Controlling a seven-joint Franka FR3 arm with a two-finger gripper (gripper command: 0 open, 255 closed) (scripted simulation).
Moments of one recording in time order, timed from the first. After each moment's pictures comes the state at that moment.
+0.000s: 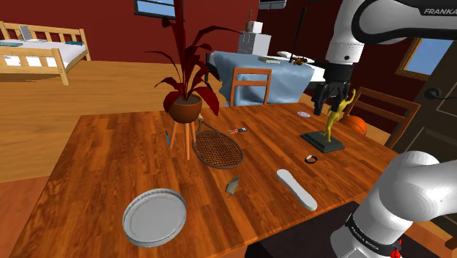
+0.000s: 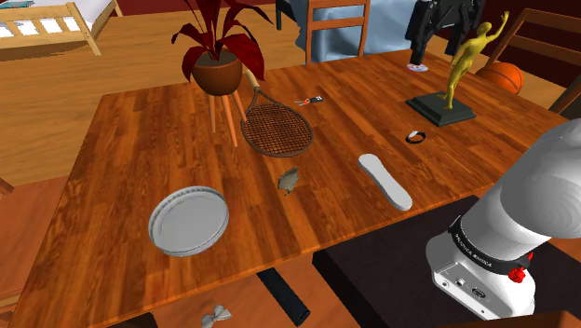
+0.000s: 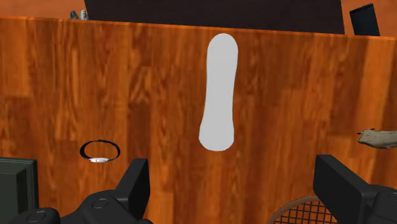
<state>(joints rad) 0.02 -0.83 -0.07 -2.44 -0.08 1.51 0.16</state>
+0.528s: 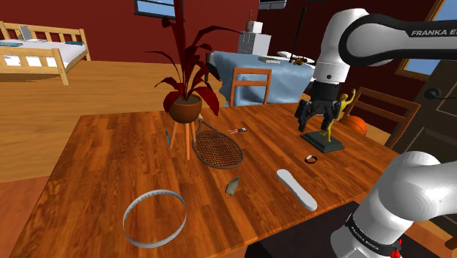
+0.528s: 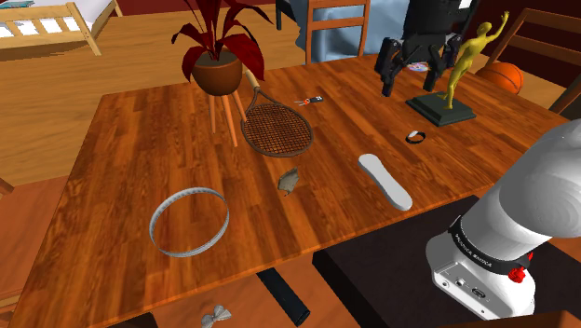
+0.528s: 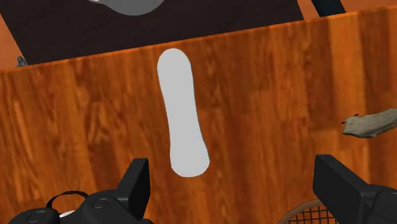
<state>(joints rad) 0.00 -0.86 0.04 -2.59 0.07 1.64 0.43</state>
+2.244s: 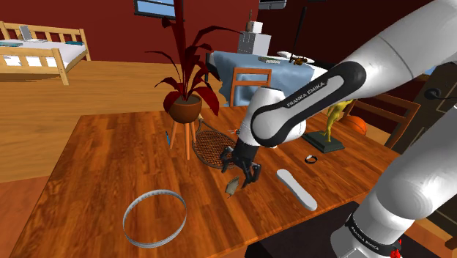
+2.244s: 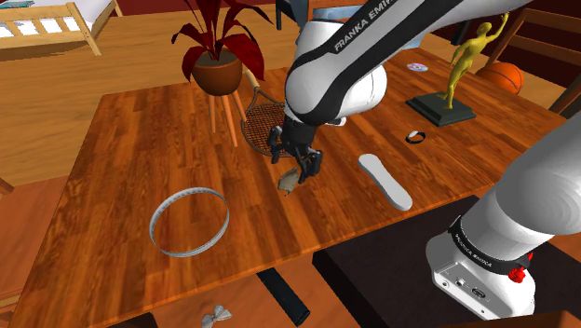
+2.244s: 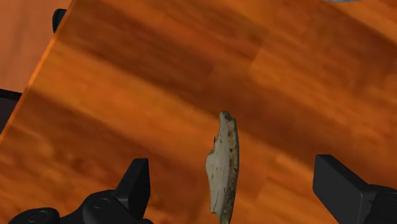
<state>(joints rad) -0.05 -0.14 0.58 -2.62 0.54 2.58 1.42</state>
